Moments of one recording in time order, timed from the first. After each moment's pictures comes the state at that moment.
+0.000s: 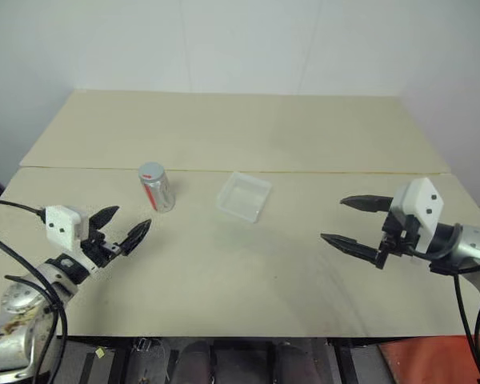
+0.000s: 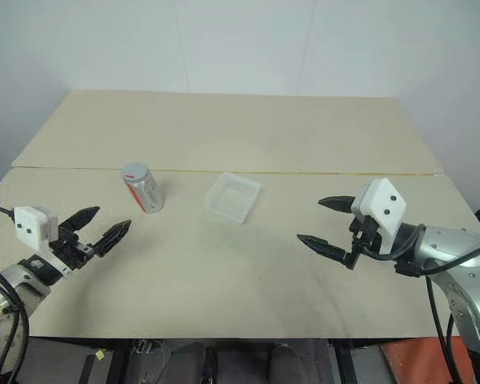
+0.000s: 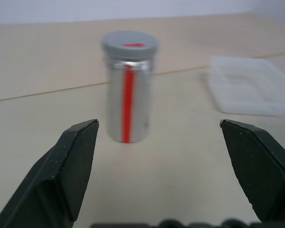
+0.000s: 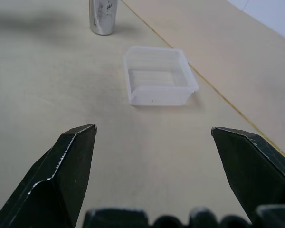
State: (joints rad) left arm 0.05 0.46 0.42 -0.38 -0.49 0.43 -0.49; right arm -0.10 -0.91 -0.29 -0.56 0.60 0.57 0.86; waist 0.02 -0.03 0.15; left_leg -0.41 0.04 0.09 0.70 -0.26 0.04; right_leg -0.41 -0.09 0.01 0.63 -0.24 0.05
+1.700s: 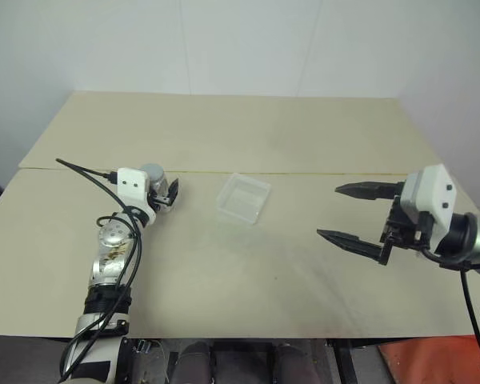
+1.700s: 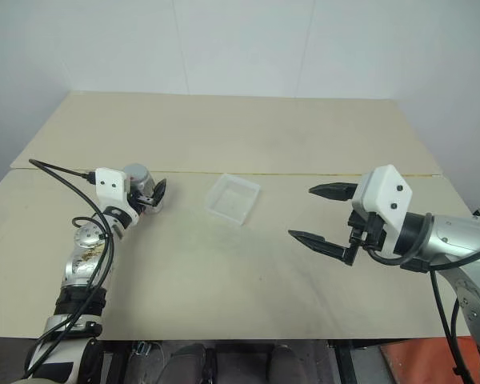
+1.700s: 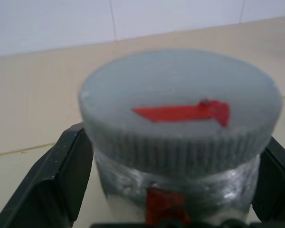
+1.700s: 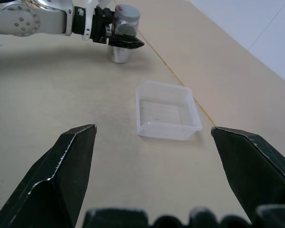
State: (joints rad) left arm -0.48 0.35 0.17 0.35 -0.15 0.06 -0.32; right arm -0.15 -0.96 -0.33 -0.66 0.69 0.59 0.87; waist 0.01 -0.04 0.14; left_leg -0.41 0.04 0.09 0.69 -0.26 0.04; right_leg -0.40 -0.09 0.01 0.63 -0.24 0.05
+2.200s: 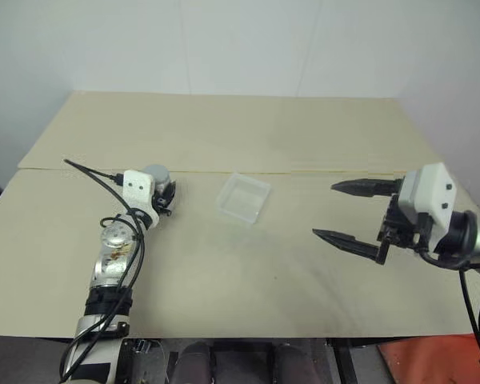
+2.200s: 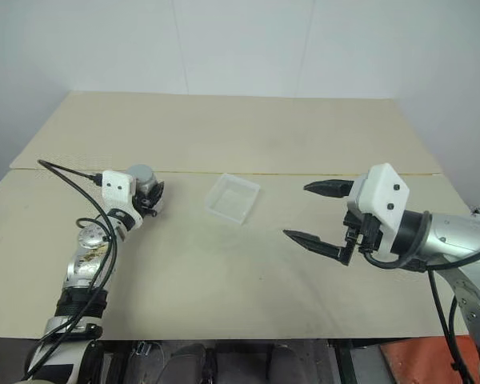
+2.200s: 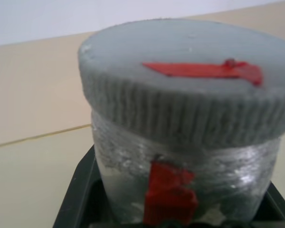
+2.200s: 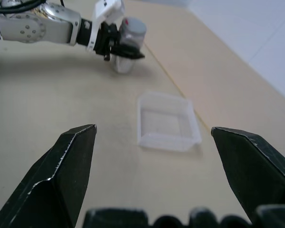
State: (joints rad) left arm -0.47 0.41 0.12 0.24 -0.22 0.19 -0.50; right arm -0.25 -0.94 -0.29 -0.67 0.71 0.60 0.85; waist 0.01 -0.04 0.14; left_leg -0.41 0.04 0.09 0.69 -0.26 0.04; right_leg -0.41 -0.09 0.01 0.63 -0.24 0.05
